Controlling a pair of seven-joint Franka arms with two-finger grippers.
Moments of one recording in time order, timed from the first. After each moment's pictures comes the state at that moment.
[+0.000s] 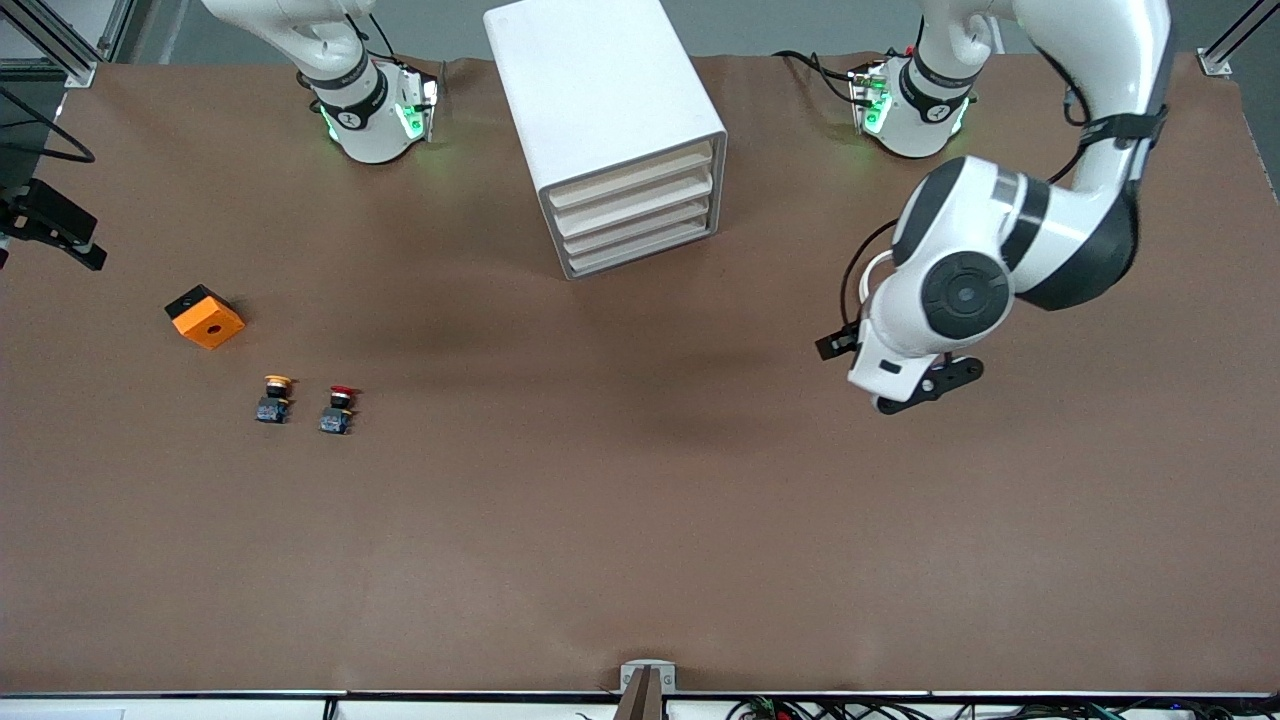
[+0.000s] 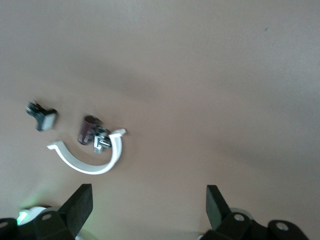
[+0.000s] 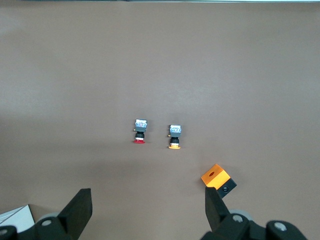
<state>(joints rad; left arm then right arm) -0.26 0.40 -0.18 -1.60 0.03 1.67 -0.87 0.05 -0.04 -0.11 -1.53 -0.02 1.58 -0.05</state>
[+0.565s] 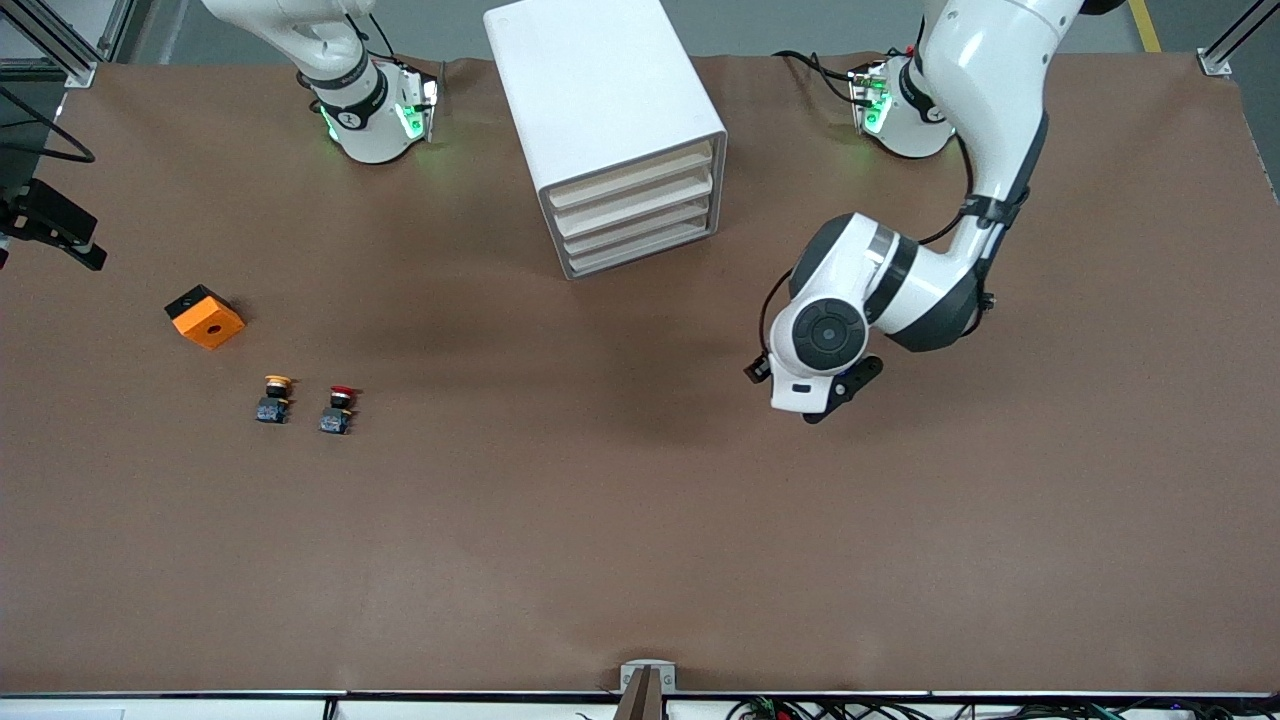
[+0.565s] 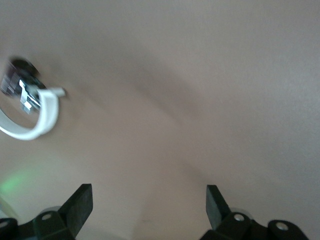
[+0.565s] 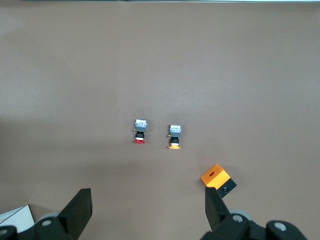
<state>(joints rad) -0.39 0.57 -0.19 -1.59 -0.03 1.83 -1.26 0.05 -0.04 -0.11 -1.53 -0.02 1.58 -0.05</state>
